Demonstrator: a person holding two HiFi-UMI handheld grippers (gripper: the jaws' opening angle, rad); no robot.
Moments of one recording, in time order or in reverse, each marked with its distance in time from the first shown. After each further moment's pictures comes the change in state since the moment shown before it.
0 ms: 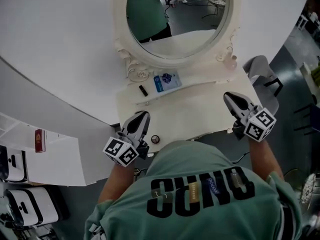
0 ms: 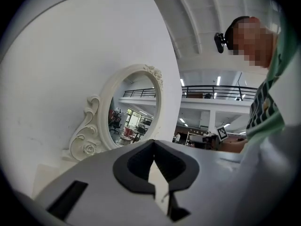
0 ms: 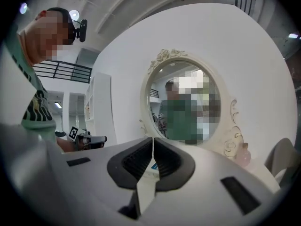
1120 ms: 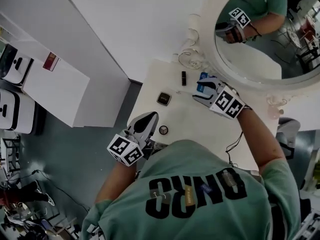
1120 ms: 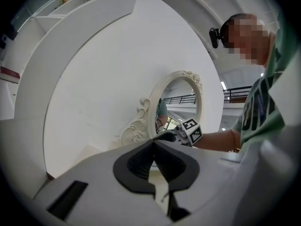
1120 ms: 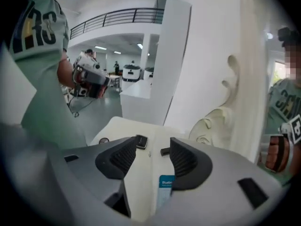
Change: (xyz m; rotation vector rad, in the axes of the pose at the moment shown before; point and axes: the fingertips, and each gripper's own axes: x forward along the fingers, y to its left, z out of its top) left arm -0.064 0.070 -0.050 -0.161 -0.109 0.519; right arm 0.291 0.099 -0.164 -0.753 0.600 0.881
